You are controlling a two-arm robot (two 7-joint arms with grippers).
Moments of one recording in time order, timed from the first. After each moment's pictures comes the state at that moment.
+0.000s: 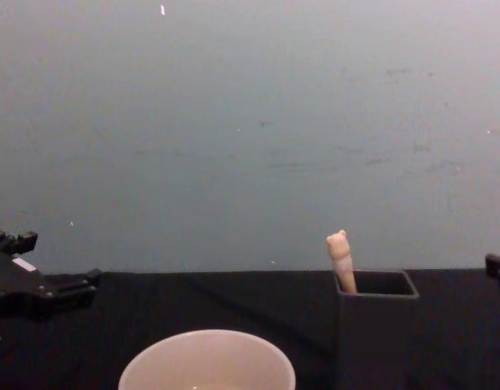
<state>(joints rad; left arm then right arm) -0.20 0.60 0.45 -1.41 -0.25 -0.12 0.03 0.14 0.63 -0.37 -1.52 0.36 -0.07 0.10</state>
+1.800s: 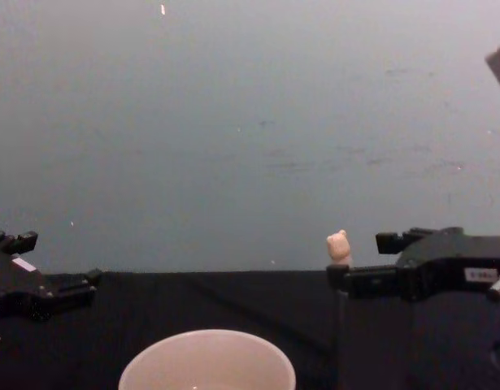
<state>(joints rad) -0.20 0.60 0.45 -1.41 -0.25 -0.12 0.03 0.32 0.52 -0.48 -1.57 0.39 0.26 0.43</state>
